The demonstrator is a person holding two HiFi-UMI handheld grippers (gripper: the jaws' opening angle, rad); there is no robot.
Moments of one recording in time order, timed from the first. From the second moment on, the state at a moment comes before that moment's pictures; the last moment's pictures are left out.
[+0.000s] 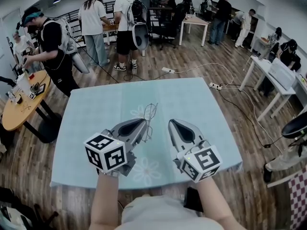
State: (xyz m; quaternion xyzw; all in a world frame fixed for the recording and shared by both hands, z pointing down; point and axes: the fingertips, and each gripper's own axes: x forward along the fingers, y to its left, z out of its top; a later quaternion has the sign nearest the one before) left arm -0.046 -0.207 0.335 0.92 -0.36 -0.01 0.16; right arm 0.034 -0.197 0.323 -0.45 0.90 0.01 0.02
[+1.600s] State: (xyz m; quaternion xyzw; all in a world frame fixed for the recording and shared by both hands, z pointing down) left arm -0.029 -0.191 0.337 0.95 -0.28 0.04 0.15; right arm 0.013 -0.213 0.306 -0.22 0.97 0.00 0.01
